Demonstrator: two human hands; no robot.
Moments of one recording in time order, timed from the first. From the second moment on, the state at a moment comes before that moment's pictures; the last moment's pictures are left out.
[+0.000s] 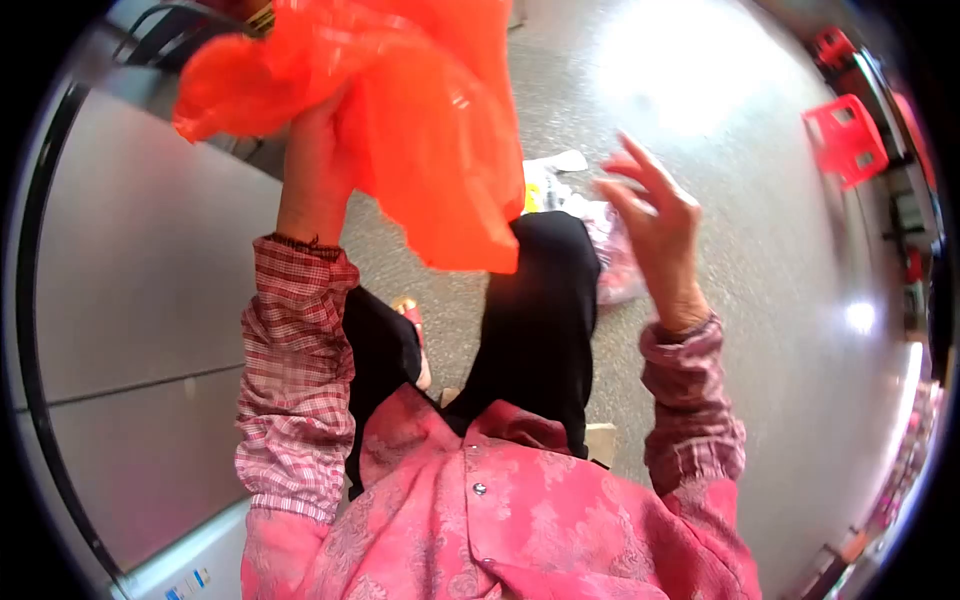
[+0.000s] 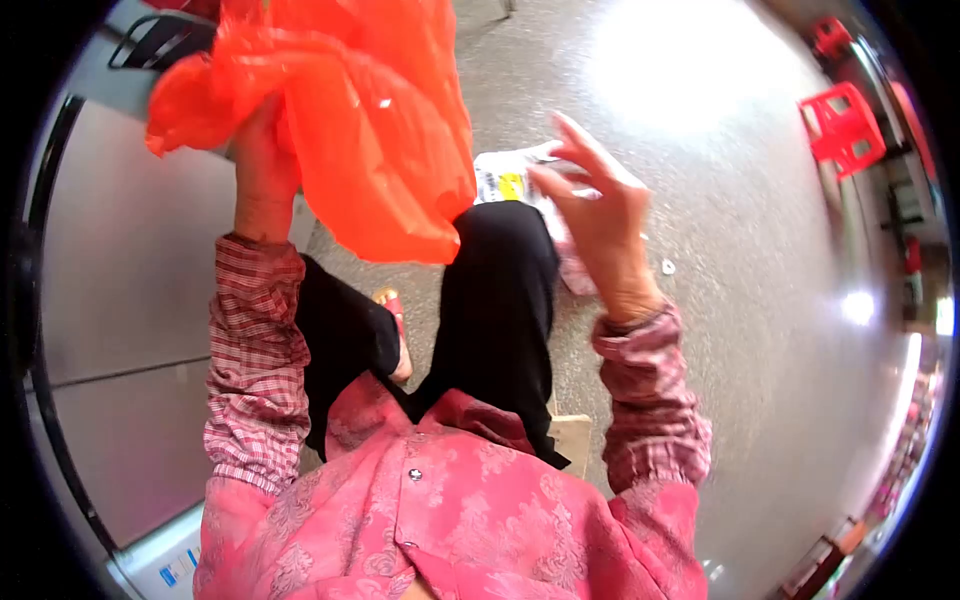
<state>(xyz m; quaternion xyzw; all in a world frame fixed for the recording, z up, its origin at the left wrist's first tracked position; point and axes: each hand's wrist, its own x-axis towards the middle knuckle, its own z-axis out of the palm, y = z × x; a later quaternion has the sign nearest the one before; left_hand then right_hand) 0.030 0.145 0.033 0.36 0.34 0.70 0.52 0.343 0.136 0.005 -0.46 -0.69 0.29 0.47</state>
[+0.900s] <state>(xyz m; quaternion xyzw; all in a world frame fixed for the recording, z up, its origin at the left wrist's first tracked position) 0.077 0.107 -0.017 0.54 0.58 0.33 0.51 0.659 -0.113 -0.176 -0.81 -0.55 0.03 0.20</state>
